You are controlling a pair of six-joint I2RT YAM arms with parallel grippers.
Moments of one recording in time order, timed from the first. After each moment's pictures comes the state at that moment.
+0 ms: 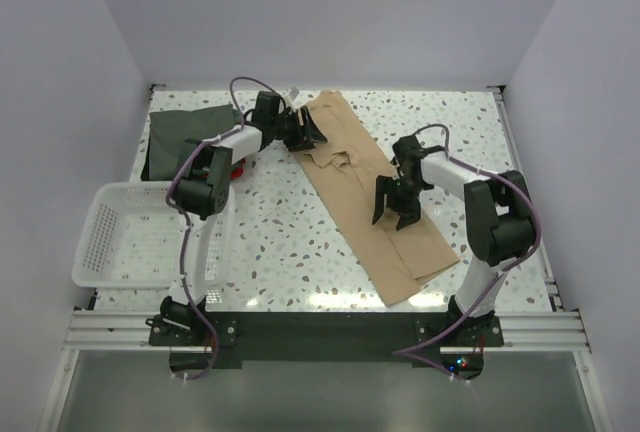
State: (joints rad) left arm -0.29 2.37 1.72 -0.04 0.58 -0.61; right arm 0.28 1.83 1.15 -0.79 -0.23 0.44
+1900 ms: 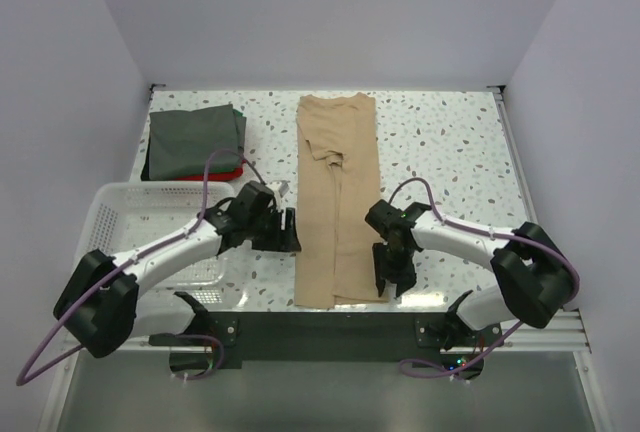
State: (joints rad) left arm -0.61 1.28 0.68 -0.35 0.21 -0.54; right arm 0.74 1.43 0.76 -0.91 -0.15 0.77
